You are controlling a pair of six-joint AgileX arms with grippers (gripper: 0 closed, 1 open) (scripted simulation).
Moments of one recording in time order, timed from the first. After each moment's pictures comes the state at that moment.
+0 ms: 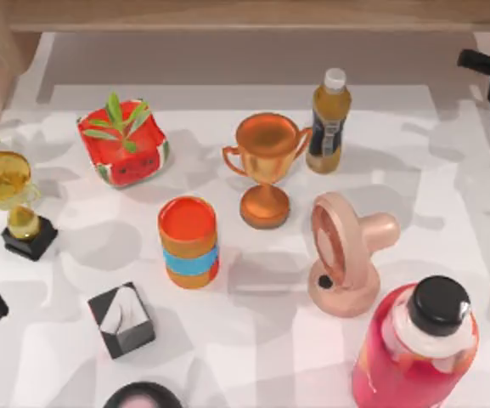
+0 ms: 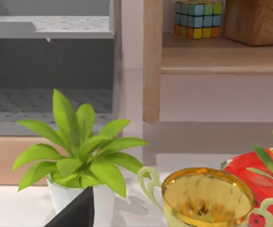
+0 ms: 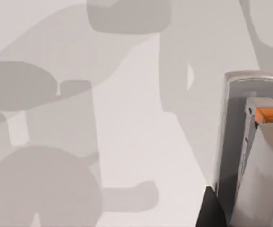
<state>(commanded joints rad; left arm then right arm) 0.00 0.00 0.00 0.00 0.00 0.00 0.06 2.06 1.78 -1.13 -0.04 0.47</state>
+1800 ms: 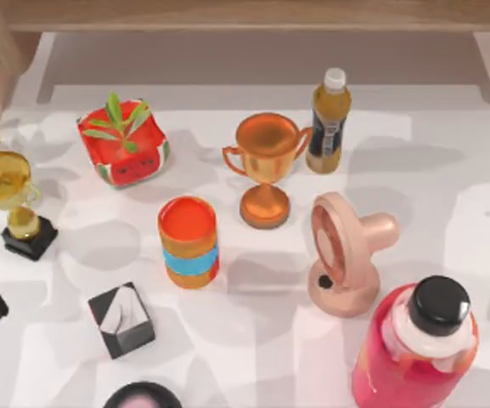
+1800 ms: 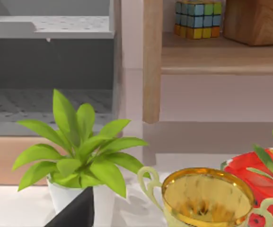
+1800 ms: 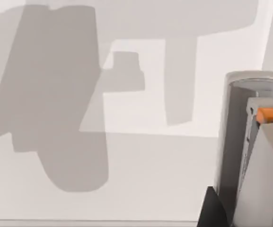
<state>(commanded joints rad) 0.00 0.00 0.00 0.00 0.00 0.00 -0.34 2.61 2.75 -1.56 0.09 -0.43</state>
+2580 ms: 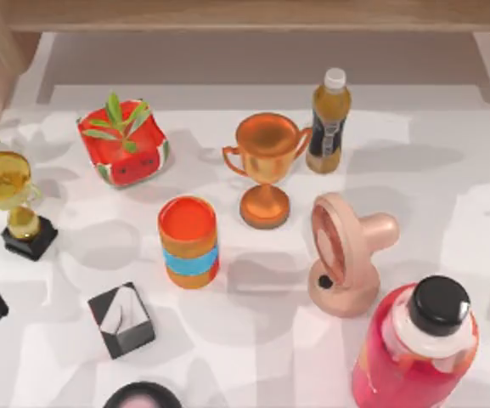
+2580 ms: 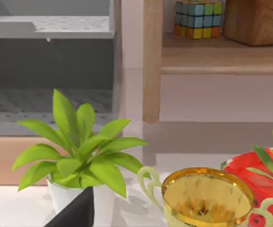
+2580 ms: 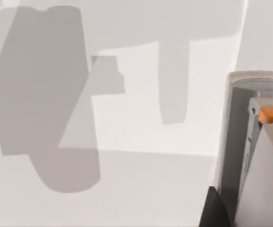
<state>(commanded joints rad) 0.00 0.00 0.00 0.00 0.00 0.00 -0.36 2.59 2.67 -1.47 0.09 -0.47</state>
